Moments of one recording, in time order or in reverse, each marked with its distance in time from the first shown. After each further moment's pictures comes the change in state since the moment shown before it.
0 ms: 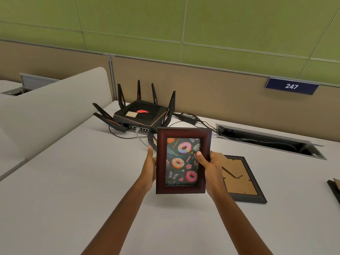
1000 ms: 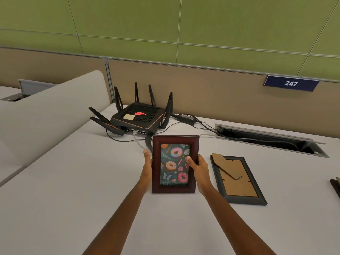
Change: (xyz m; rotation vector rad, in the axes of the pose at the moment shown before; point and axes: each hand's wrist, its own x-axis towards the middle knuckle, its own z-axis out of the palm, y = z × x) left_hand 0.019 -0.009 0.004 0.120 0.118 0.091; right_hand 0.037 0.042 -0.001 -0.124 -0.059 0.099
